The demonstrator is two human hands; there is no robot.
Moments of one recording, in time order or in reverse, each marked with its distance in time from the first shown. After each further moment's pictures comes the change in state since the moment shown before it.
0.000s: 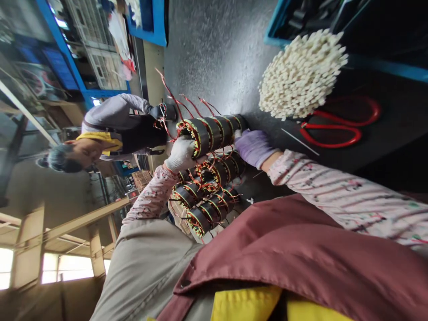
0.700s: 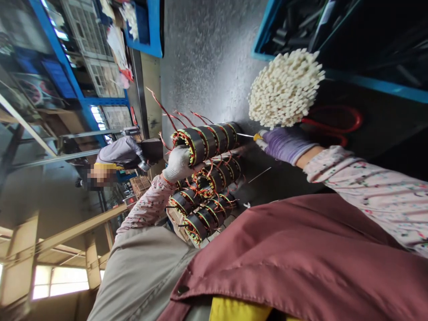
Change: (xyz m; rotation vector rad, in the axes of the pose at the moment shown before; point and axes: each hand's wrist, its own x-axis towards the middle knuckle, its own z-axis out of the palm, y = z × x) left_hand -0.001 0.015 -0.004 0.000 -0.023 -0.093; right_hand 0.008 0.086 0.024 -0.051 -0.001 0.074
